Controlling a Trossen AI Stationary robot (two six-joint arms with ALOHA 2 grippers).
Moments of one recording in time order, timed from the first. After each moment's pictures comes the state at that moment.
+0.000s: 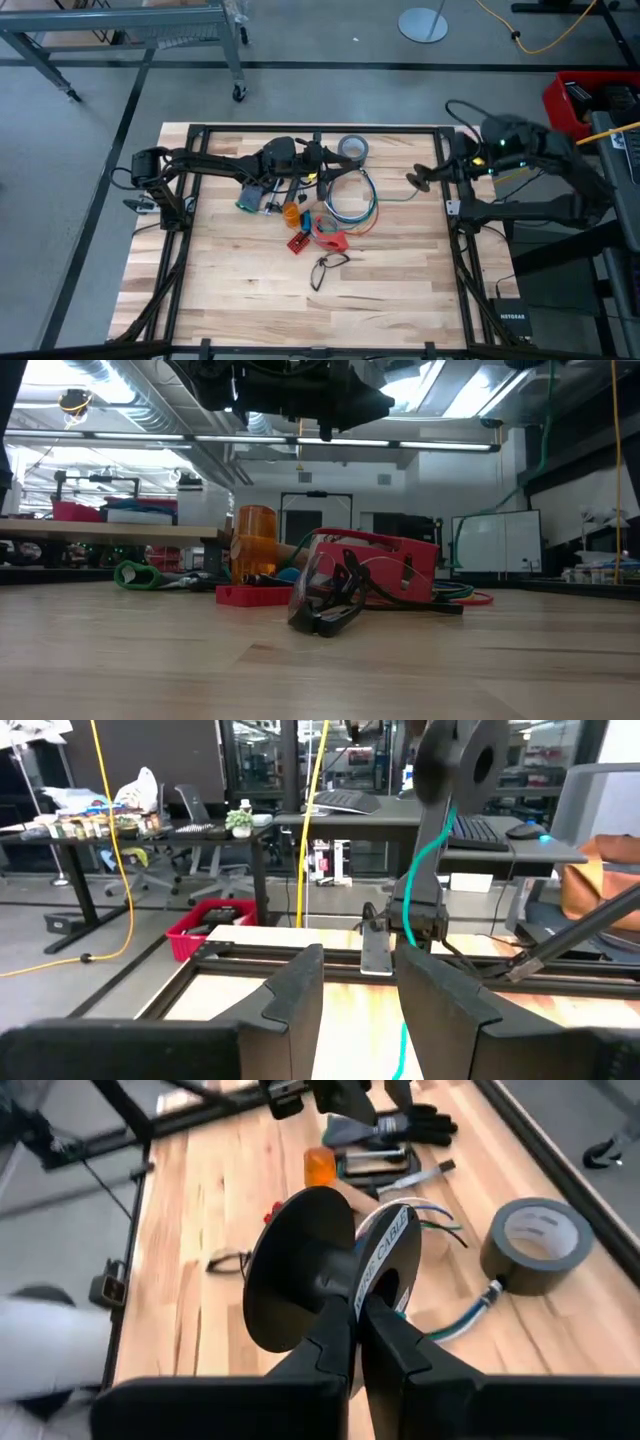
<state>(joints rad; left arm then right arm) 0.22 1.71 1.09 0.61 0.09 0.02 -0.31 0.78 1.33 -1.20 -0.26 0.07</state>
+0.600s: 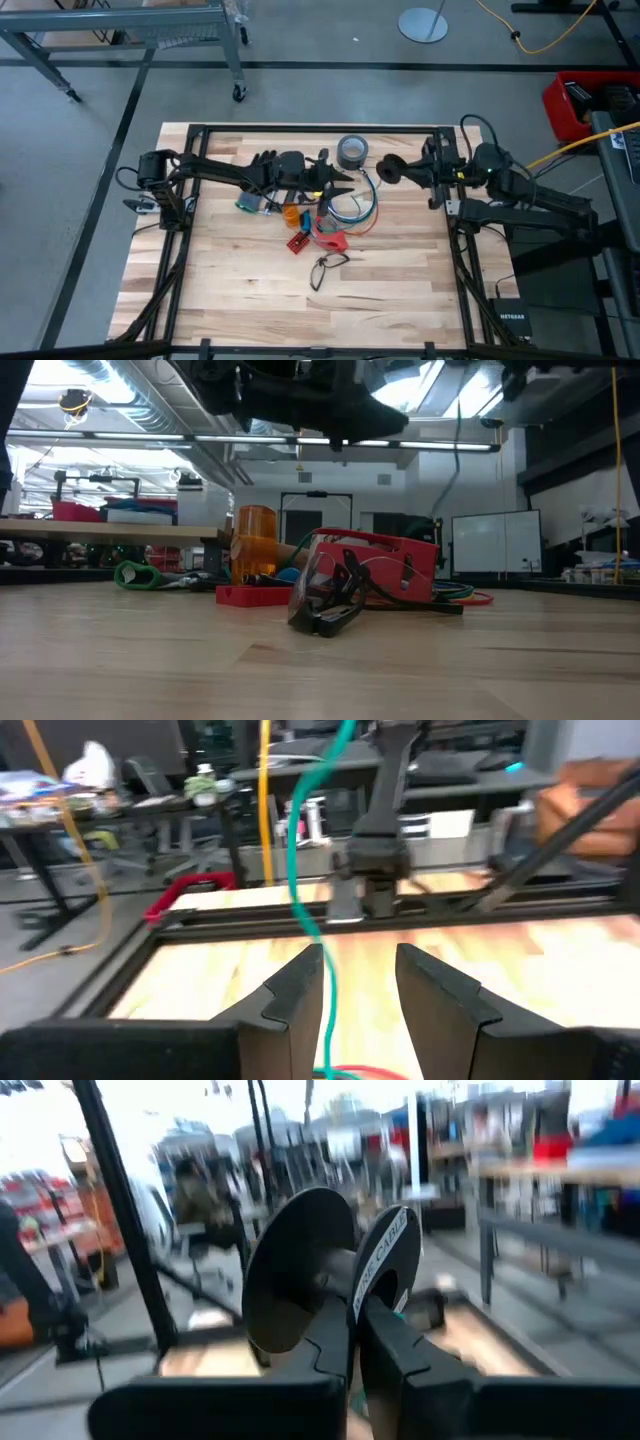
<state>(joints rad) 0.15 1.77 1.09 0.56 0.08 0.13 -0.31 0.53 0.59 0.04 -0.28 0.16</state>
